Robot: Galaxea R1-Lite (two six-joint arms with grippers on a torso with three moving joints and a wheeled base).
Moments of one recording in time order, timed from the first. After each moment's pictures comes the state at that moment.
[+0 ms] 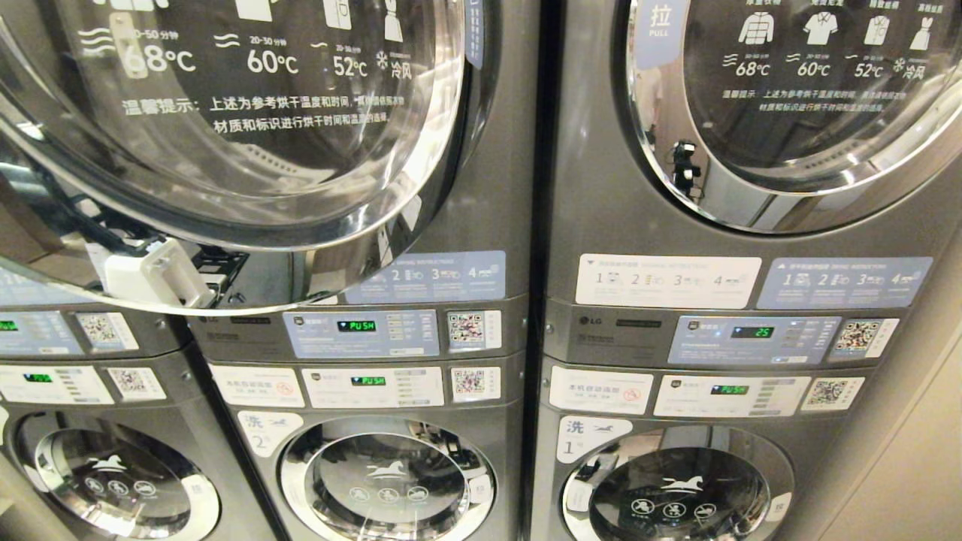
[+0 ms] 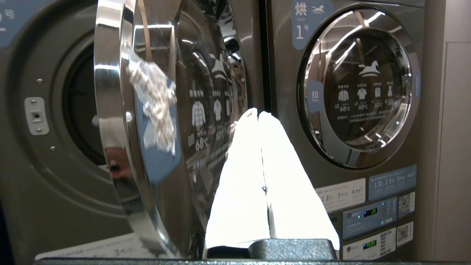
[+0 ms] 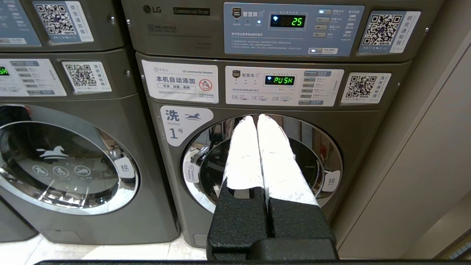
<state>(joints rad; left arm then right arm) -0.04 0.68 -1.08 -0.14 -0.34 -0.09 0.00 0.00 -0.02 0.06 -0.01 -0.01</state>
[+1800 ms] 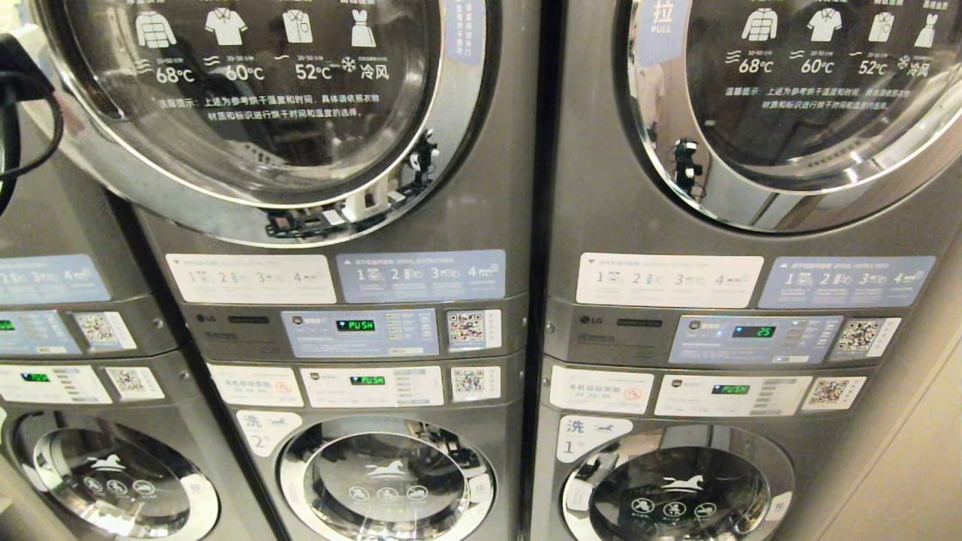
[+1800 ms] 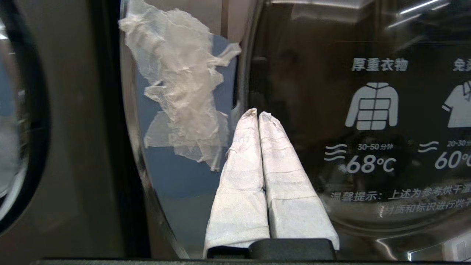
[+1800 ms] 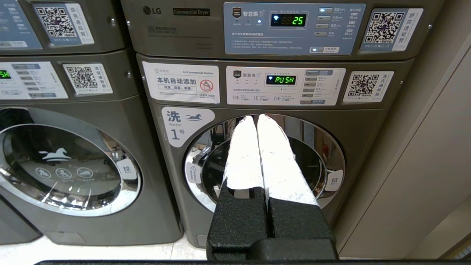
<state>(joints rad) 0.34 1.79 -1.55 -0.68 -0.32 -0.06 0.00 0.00 -0.02 0.06 -0.01 0.01</state>
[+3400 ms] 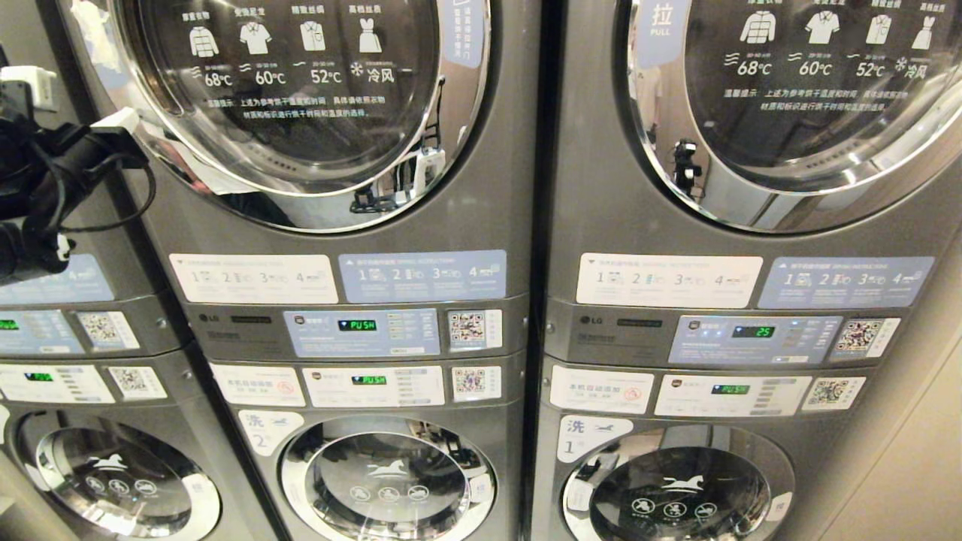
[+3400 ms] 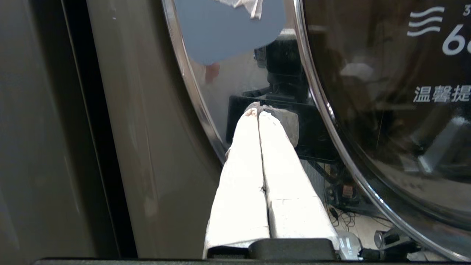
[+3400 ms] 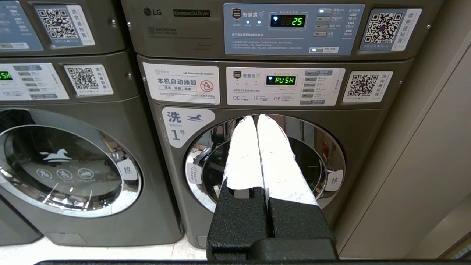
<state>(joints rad) 0.34 2.28 -1.93 -0.76 -0.40 -0.03 0.00 0.00 -0.02 0.06 -0.01 0.01</state>
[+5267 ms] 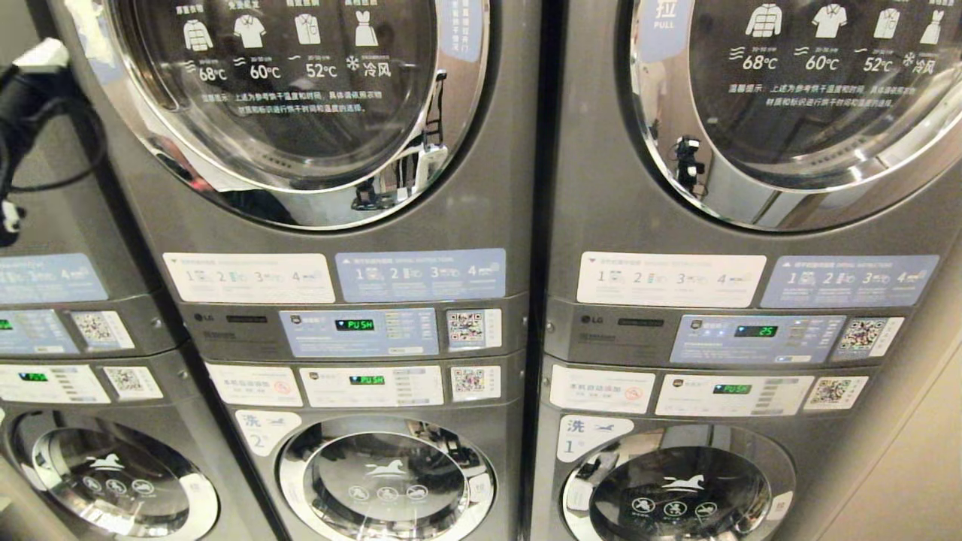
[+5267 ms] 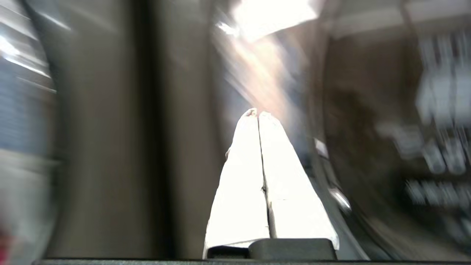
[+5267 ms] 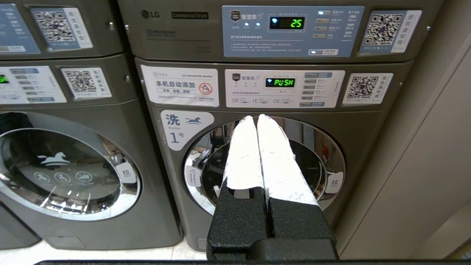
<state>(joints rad) 0.37 2.12 -1.91 -0.82 -0.25 -0.01 0.00 0.00 -0.02 0.04 -0.01 0.01</state>
